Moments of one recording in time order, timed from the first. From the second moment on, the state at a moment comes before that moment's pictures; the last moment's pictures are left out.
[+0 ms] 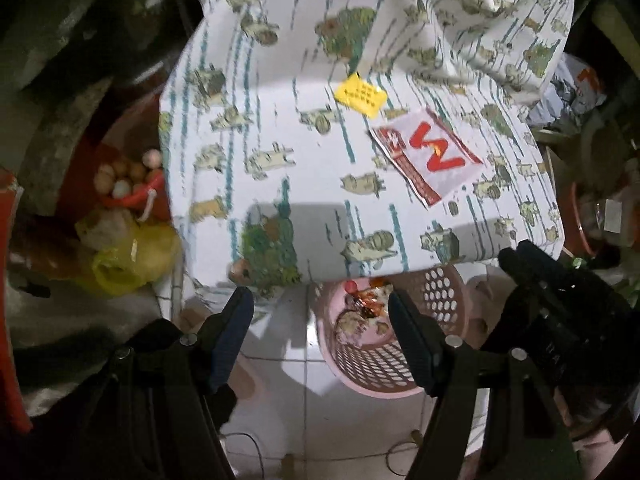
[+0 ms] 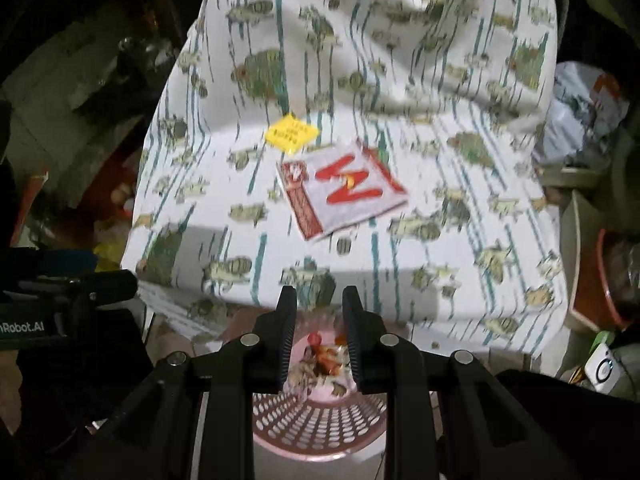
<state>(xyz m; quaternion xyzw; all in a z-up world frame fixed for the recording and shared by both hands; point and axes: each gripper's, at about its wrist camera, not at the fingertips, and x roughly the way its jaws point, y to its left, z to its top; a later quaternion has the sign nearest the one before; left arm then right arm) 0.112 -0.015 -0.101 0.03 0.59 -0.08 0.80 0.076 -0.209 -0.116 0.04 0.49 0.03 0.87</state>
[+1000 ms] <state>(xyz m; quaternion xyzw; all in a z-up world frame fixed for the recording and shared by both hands) 0.183 -0.002 -0.010 0.02 0.47 -0.04 0.88 0.101 -0.225 -0.071 0.02 0.43 0.00 0.90</state>
